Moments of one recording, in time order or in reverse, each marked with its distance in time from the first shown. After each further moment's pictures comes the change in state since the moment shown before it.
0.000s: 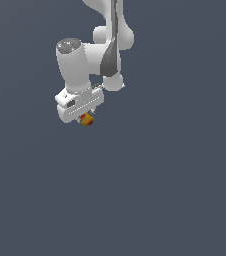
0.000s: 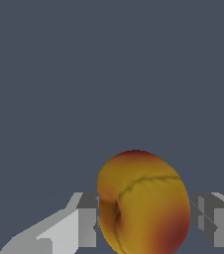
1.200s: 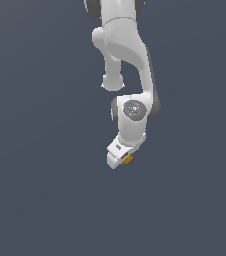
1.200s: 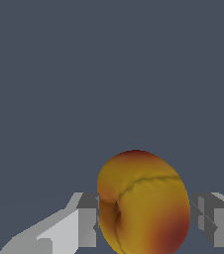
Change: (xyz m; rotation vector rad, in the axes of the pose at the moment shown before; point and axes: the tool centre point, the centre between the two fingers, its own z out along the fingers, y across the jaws) arm 0.222 -0.042 0.122 -0.015 0.010 0.006
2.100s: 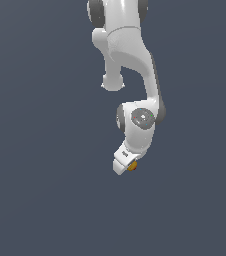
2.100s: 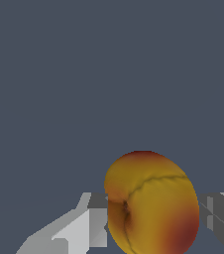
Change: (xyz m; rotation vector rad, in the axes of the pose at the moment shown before) arm 0.030 -0.004 0.015 -0.003 0.003 0.002
